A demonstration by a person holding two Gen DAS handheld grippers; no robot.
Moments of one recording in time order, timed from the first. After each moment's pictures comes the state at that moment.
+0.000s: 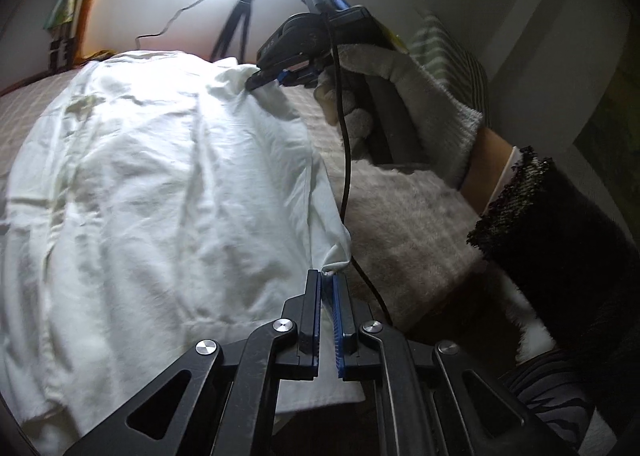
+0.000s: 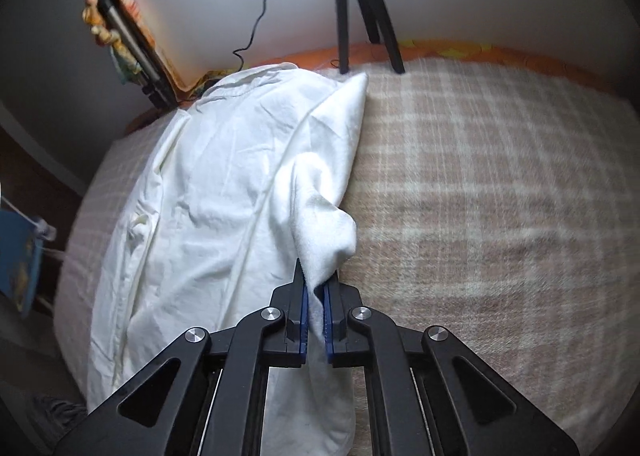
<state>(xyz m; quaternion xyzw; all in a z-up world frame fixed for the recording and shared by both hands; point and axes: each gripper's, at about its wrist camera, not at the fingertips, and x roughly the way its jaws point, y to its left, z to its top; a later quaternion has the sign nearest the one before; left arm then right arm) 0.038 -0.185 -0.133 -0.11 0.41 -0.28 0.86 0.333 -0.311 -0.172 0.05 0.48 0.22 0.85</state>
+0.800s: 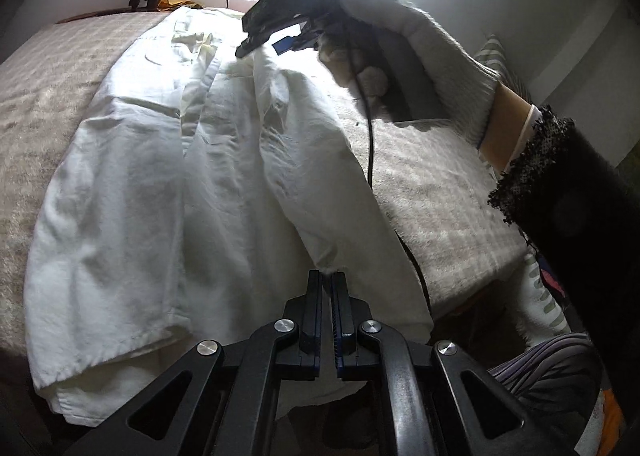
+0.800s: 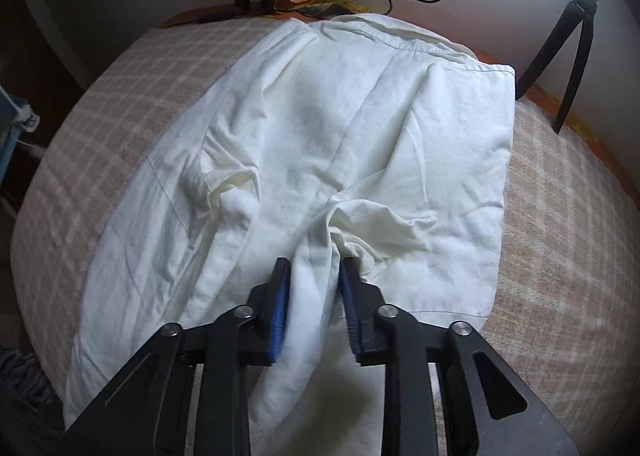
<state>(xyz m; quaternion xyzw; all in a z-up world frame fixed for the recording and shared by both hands) 0.023 -0.100 -0.163 -0.16 0.46 -0.21 0.85 0.324 -0.144 -0.187 -0.11 0.51 0.28 0.81</state>
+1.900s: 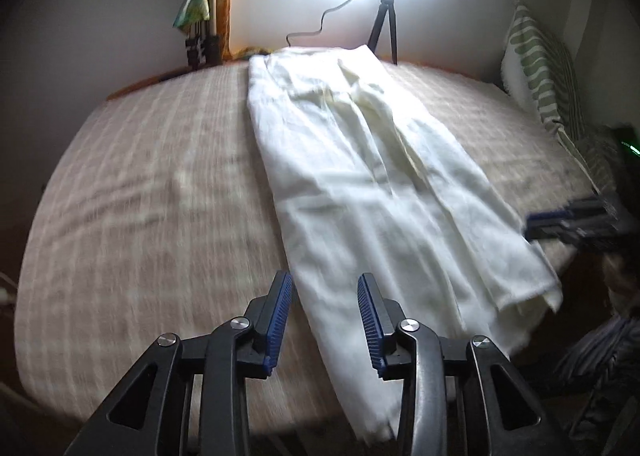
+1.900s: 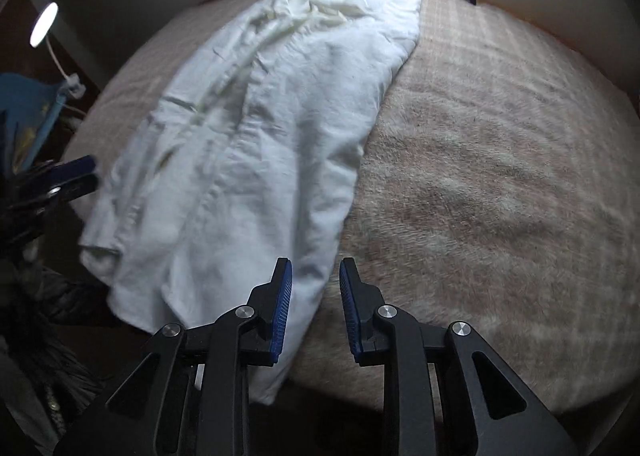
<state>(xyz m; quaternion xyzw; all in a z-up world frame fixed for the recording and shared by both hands) 0.058 0.016 -0.129 0.00 0.44 -0.13 0.89 0.114 -0.257 -0.204 -0.04 0.52 0.27 0.81</state>
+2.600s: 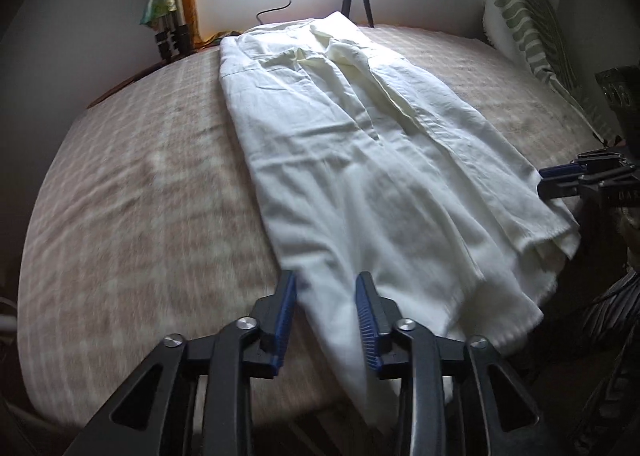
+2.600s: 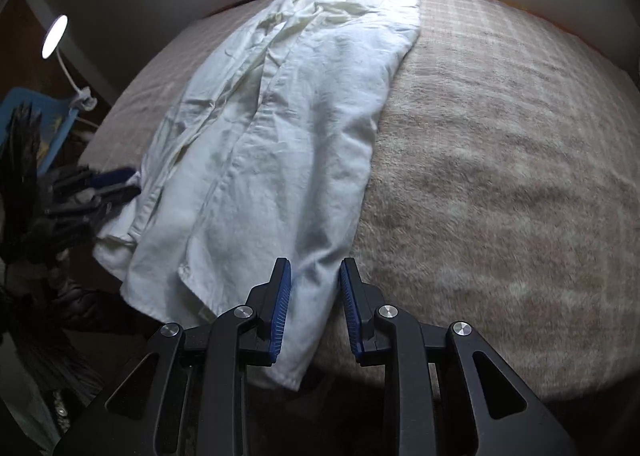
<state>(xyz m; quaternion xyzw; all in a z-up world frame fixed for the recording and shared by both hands) 0.027 0.005 -0.160 0.07 0.47 -0.14 0.87 0.089 -0.272 -0.215 -0.01 0.51 0.28 0.82</state>
